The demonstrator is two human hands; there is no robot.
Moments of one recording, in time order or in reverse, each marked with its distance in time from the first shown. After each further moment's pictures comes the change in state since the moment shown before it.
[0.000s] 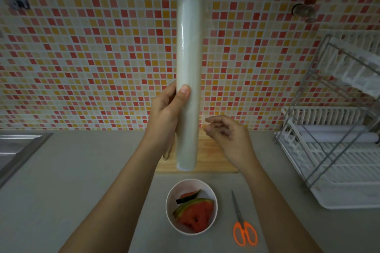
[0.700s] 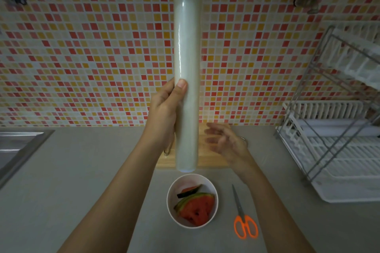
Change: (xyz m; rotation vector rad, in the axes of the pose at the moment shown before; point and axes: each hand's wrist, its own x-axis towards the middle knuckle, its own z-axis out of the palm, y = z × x) left_hand -0.008 0.003 0.002 -0.052 0.050 -0.103; right_hand -0.027 0.022 -0.001 0.195 -0.125 0.141
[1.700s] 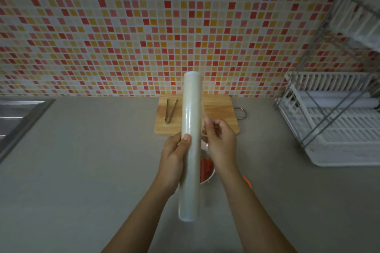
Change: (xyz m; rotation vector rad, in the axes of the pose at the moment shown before) left_hand -0.132 -0.089 -0.011 0.151 0.154 -0.407; right_hand -0.045 0.039 0.053 -0.158 0.515 0.116
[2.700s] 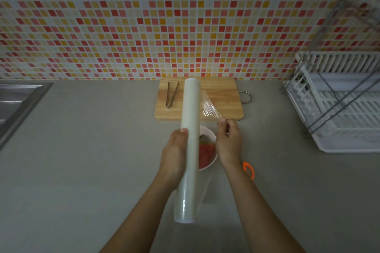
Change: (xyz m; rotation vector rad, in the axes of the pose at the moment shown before) left_hand -0.001 -0.028 0.000 0.108 0.081 -0.281; right_hand -0.002 0.049 -0.016 -0.259 0.136 0.074
